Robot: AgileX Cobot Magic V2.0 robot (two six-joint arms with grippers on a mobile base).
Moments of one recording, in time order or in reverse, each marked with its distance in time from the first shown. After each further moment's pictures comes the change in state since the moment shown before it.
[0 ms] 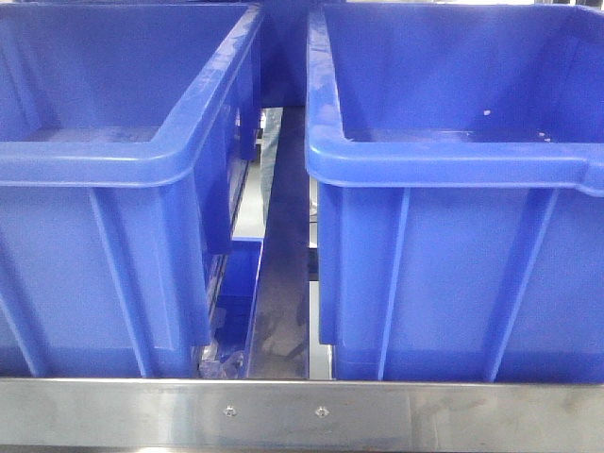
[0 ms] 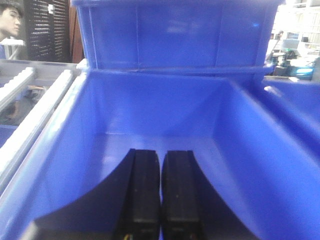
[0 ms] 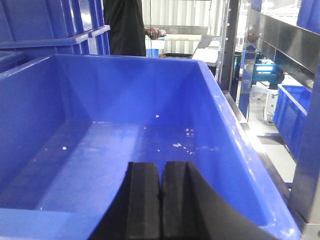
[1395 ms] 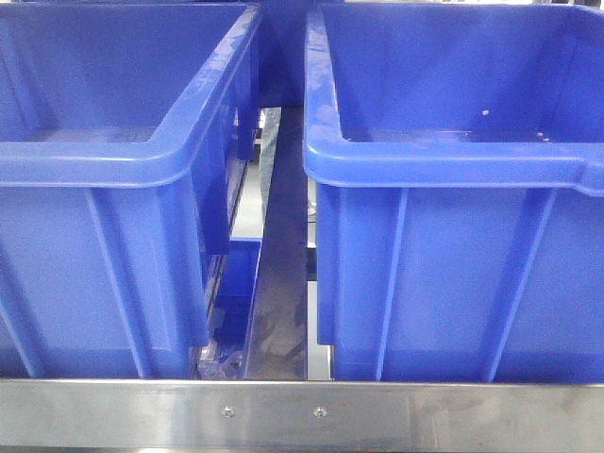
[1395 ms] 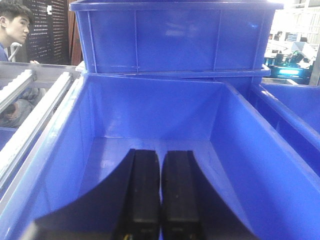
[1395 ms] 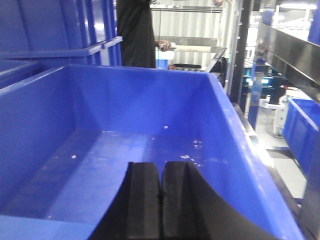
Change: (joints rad) left arm -0.040 0.010 -0.114 0.018 0.111 -0.038; right arm 0.020 0.000 0.000 -0.010 -0.035 0.000
